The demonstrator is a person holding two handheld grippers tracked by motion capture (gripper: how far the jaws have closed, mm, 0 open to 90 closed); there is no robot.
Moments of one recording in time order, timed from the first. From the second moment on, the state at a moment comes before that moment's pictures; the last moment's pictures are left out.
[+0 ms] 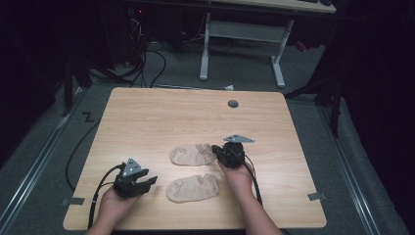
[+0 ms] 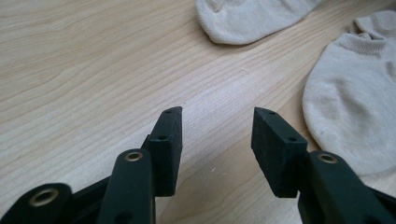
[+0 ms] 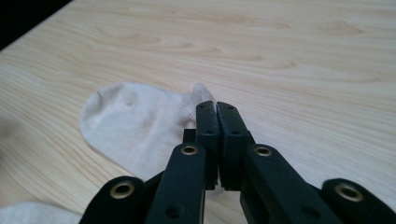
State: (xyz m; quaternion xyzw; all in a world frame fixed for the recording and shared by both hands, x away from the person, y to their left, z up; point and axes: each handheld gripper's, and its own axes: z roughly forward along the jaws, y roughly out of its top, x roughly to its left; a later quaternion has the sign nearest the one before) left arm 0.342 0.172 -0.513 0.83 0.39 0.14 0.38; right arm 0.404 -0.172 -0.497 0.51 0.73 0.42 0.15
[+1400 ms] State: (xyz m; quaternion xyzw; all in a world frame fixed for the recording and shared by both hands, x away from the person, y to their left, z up) left arm 0.412 0.099 -0.521 0.79 0.43 0.16 0.40; right arm 0.403 -0.190 -0.515 0.47 0.78 0.37 0.16
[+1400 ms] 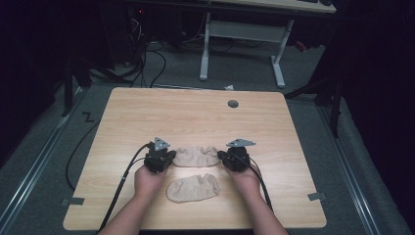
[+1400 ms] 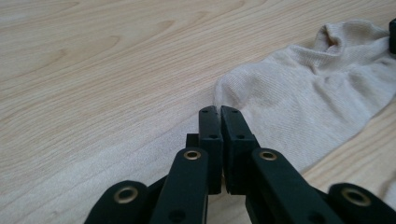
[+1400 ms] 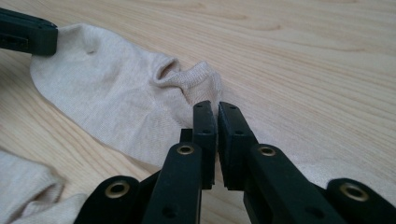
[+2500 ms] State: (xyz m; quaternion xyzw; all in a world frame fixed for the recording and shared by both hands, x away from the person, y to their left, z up) left arm 0.332 0.145 -0.485 0.79 0.39 0.14 0.45; right arm 0.329 -0.174 -0.483 0.40 0.79 0.43 0.19
